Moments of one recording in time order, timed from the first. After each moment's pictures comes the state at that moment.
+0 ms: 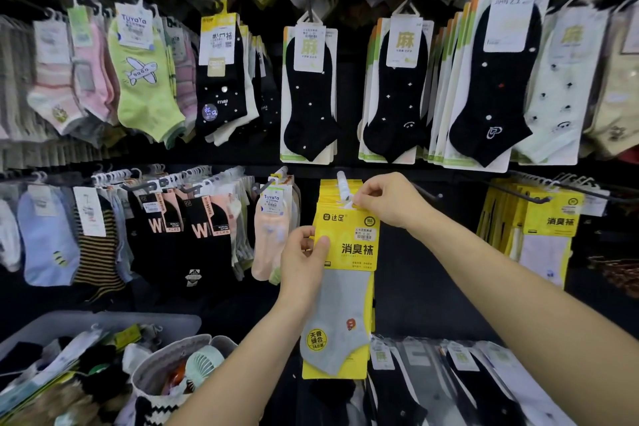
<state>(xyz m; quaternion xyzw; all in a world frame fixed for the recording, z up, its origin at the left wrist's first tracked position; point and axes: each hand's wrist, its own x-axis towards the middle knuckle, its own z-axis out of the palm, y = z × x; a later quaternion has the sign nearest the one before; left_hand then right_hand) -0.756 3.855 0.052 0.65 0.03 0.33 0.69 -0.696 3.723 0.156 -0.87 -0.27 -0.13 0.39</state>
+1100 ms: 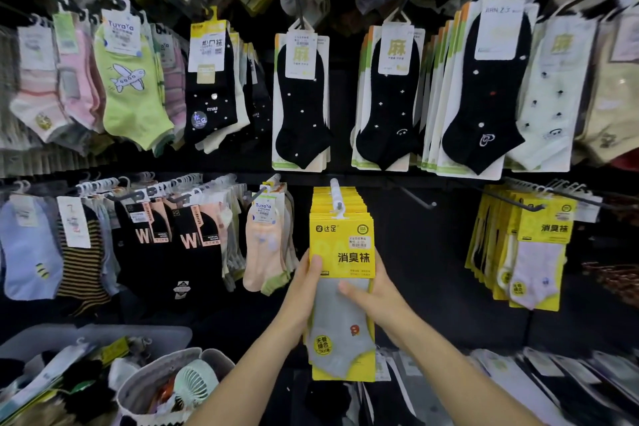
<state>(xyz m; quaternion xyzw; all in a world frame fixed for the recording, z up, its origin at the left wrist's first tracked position) -0.719 3.869 0.003 0.65 -0.08 0.17 0.74 -0.703 3.719 0.023 -0.71 -0.28 0.04 0.64</state>
